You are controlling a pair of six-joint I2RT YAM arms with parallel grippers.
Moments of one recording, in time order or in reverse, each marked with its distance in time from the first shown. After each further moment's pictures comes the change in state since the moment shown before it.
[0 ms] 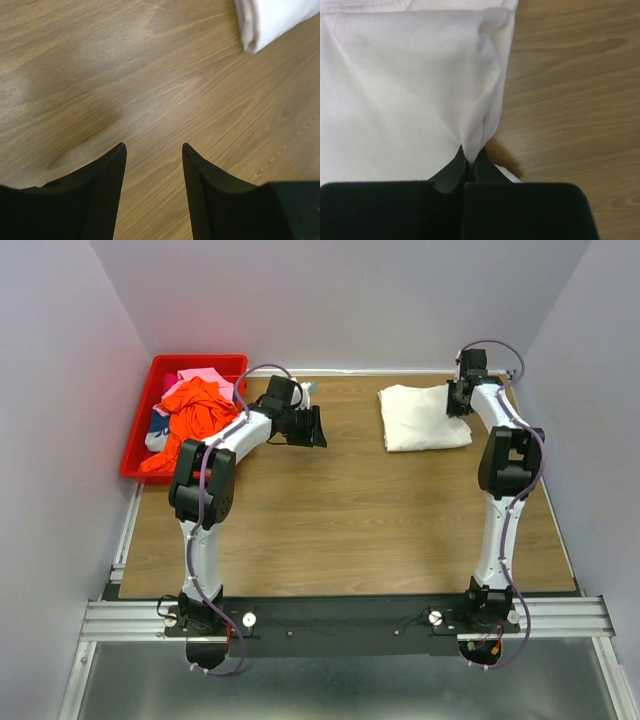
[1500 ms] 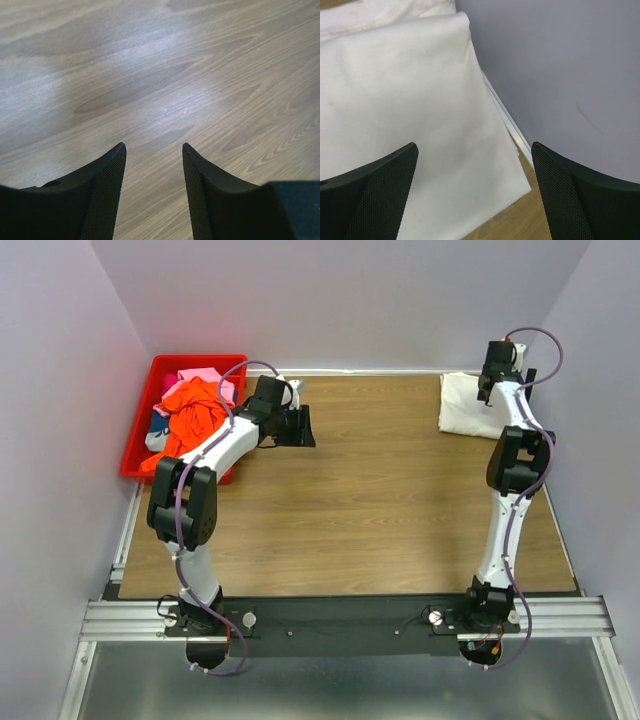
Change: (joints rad) left arm 0.000 -0.198 -0.129 -0.069 -0.125 0.010; right arm -0.113 0.134 0.211 0.107 0.583 -0.042
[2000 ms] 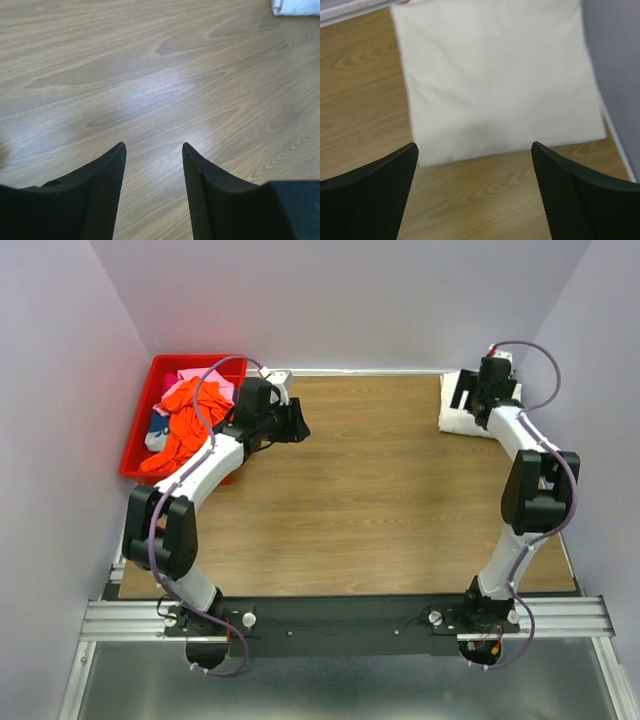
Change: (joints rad) left arm 0.000 -0.226 -0.187 0.216 -0.067 -0.026; right arm 0.076 -0.541 -0.707 0.323 -0.360 0.116
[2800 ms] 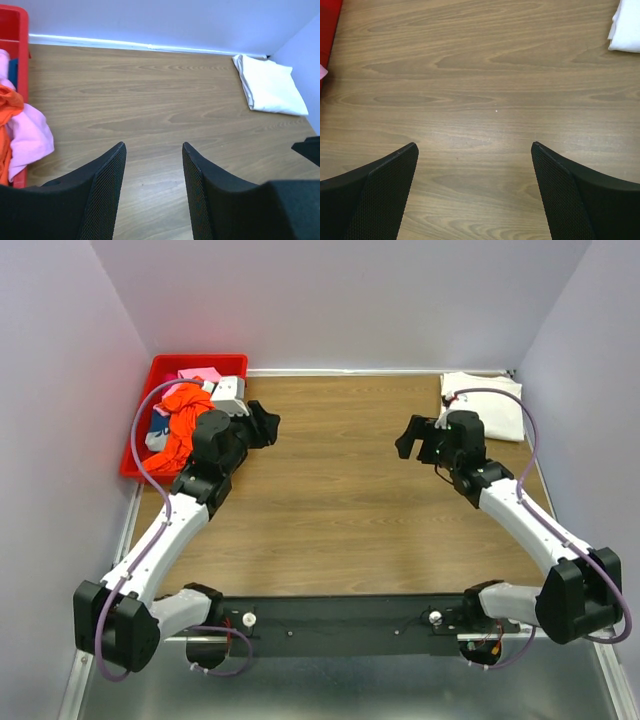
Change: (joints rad) left arm 0.000 -0.514 -0.350 0.283 -0.265 -0.067; right arm 0.379 -0.671 -0.616 0.070 -0.245 0.238
